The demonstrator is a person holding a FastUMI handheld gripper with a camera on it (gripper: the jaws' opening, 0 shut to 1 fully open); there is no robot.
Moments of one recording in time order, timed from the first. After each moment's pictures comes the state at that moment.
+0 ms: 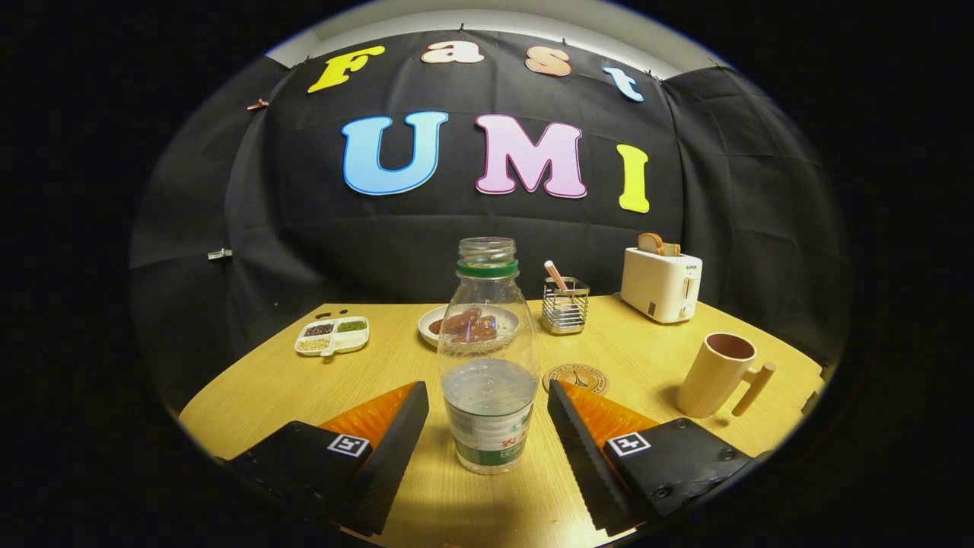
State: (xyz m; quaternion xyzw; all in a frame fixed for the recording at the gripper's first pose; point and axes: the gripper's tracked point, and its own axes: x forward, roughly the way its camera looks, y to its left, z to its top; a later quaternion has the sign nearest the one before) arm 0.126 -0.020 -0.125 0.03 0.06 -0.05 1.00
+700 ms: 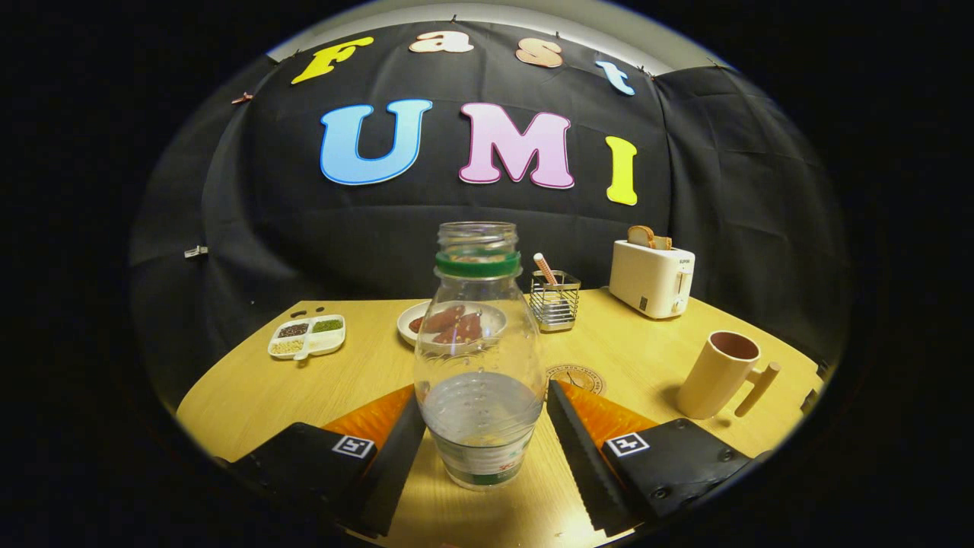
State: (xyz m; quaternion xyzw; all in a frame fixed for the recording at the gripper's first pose) arm 0.150 -0.032 -0.128 0.03 0.07 -0.09 0.99
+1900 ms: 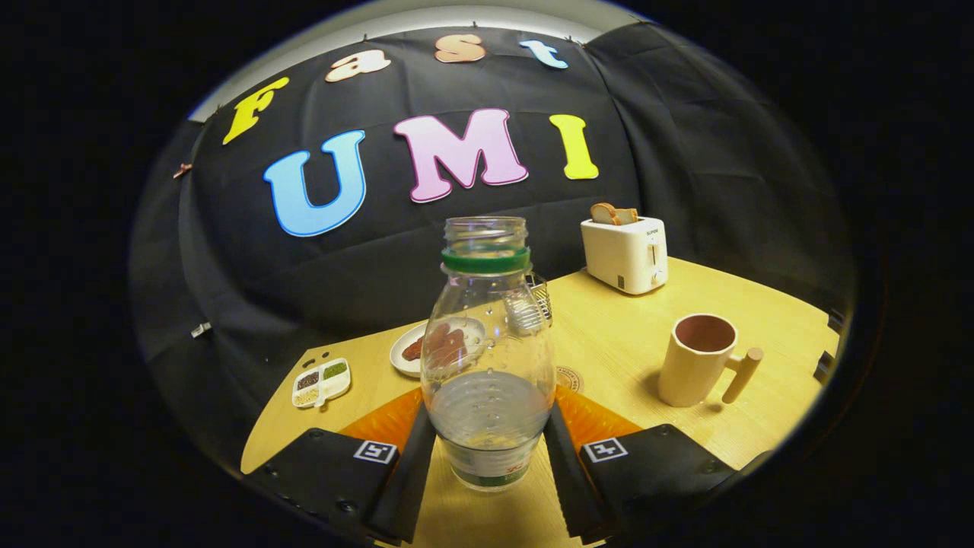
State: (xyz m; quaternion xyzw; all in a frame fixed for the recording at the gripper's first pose) arm 0.122 -0.096 -0.080 0.18 0.08 -0.10 0.98
